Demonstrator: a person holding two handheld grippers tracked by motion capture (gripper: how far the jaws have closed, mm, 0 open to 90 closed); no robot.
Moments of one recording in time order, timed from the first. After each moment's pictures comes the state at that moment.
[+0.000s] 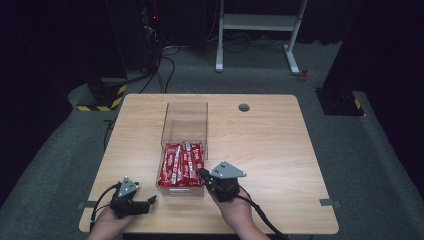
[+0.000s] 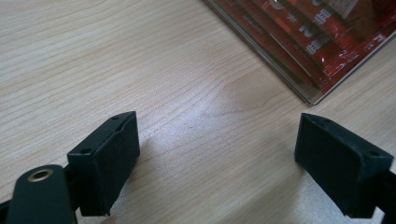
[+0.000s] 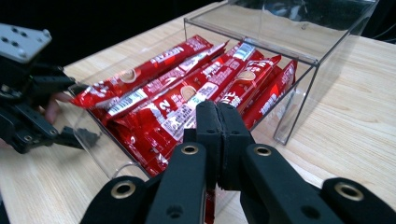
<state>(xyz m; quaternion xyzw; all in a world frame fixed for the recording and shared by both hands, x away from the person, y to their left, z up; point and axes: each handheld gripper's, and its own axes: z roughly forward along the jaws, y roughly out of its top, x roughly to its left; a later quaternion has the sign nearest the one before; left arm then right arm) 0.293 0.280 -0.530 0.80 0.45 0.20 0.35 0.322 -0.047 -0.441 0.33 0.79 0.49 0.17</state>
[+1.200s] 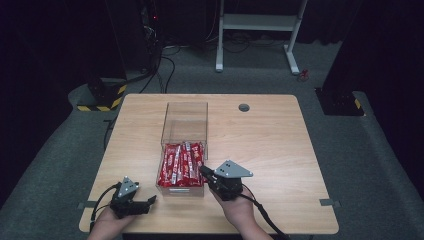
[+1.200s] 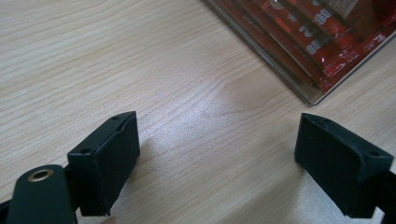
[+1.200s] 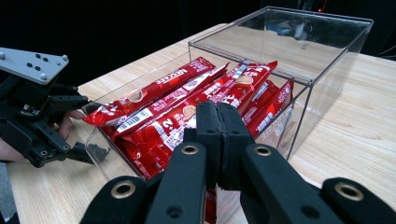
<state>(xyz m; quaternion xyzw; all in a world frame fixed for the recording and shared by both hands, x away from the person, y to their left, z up) 0.292 0.280 -0.530 0.80 0.45 0.20 0.35 0.323 -0.056 -0.435 0.32 0.77 0.52 0.17</state>
